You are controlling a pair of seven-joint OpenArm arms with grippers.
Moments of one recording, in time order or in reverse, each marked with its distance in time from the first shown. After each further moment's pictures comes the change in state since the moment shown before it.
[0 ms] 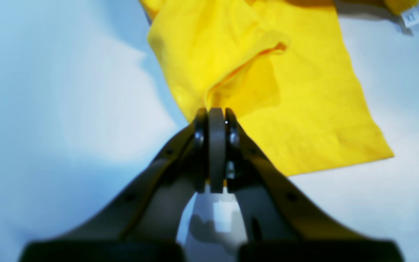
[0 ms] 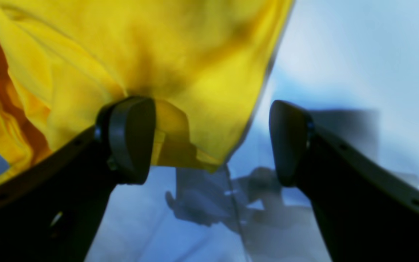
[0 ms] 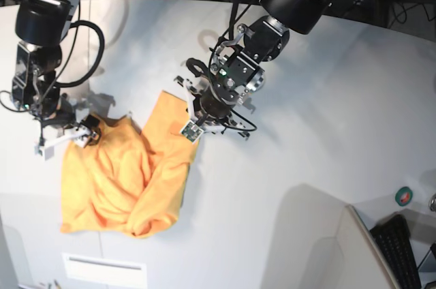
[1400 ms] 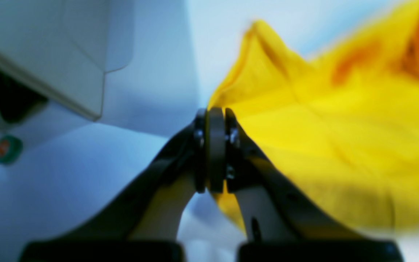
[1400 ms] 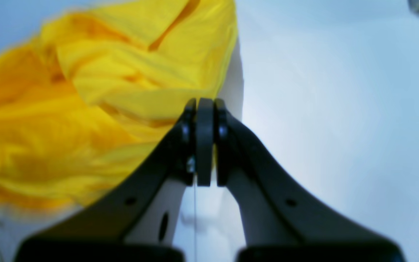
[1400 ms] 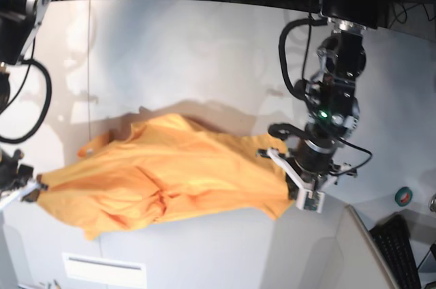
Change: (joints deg) left arm 2.9 -10.2 -26.0 33.3 -12.8 -0.5 18.8; right arm 6.1 8.5 -0.1 26.7 1.0 1.1 -19.5
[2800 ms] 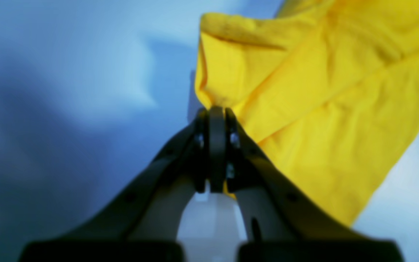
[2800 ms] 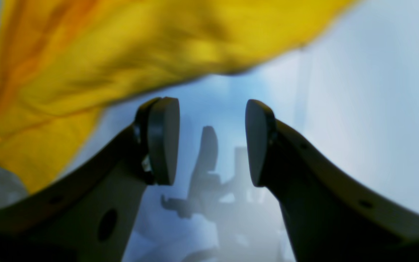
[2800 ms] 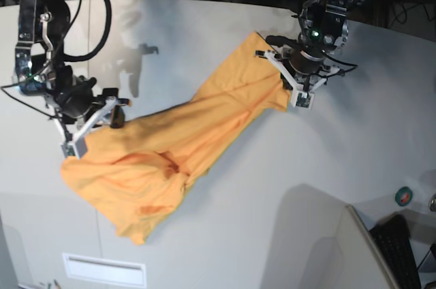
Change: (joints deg) left arm 21.9 0.9 -1.3 -3.5 -0.9 0.0 0.3; right arm -22.7 -8.9 -15.9 12.5 -0.3 -3.6 4.9
